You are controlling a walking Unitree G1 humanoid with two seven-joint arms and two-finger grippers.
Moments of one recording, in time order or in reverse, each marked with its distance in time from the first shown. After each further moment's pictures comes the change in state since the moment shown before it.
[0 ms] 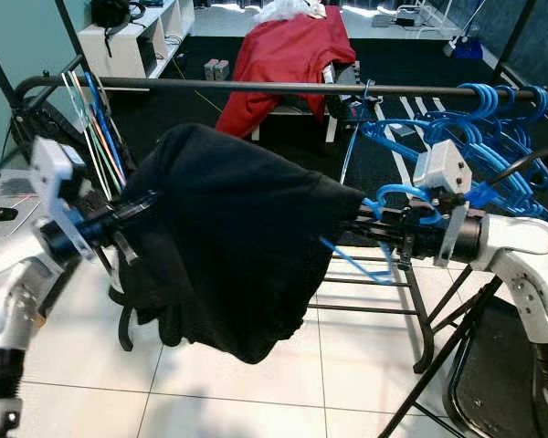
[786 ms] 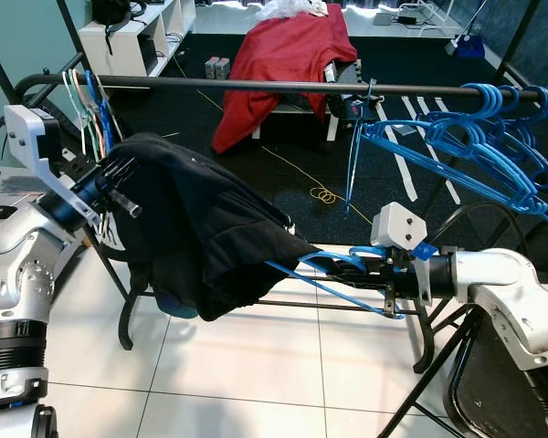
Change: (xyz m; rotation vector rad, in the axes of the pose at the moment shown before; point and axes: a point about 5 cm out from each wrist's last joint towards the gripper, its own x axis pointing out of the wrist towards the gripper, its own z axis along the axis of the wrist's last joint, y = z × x) left arm 0.026 0.014 0.005 -0.131 -0.151 0.205; right arm 0.011 0.027 -0.038 0.001 0.172 0.150
